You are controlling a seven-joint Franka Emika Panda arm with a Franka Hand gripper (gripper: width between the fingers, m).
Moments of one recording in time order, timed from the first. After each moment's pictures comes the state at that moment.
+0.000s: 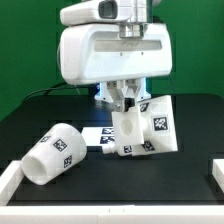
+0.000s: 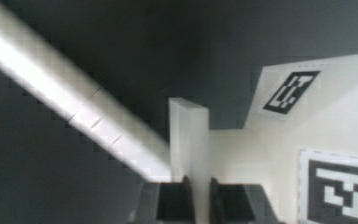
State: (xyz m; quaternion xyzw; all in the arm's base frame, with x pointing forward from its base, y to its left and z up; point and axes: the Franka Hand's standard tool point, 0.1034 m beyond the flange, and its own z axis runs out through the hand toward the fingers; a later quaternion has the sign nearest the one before) arm 0.589 -0.023 0.144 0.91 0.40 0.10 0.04
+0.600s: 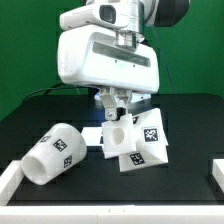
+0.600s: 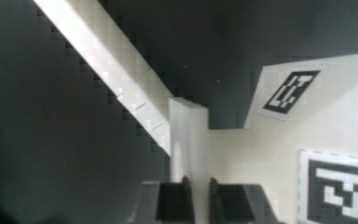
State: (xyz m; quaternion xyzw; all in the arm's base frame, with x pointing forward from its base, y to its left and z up) arm 0.591 -0.036 0.133 0.88 0.43 0.16 0.09
